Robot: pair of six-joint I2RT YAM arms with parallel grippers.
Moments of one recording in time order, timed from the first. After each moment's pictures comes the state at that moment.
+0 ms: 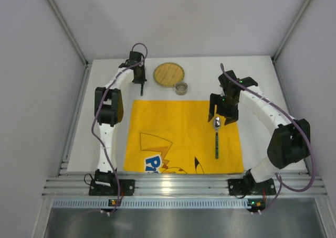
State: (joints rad) left arm -0.17 2.43 2.07 -0.55 -0.04 -0.21; right arm 0.36 1.57 1.33 -1.11 -0.12 0.50
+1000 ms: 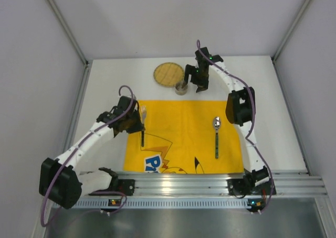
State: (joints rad) left arm -0.41 1.20 0.88 -0.65 0.00 -0.61; right arm 0.36 2.48 2.36 -0.99 -0.24 0.51
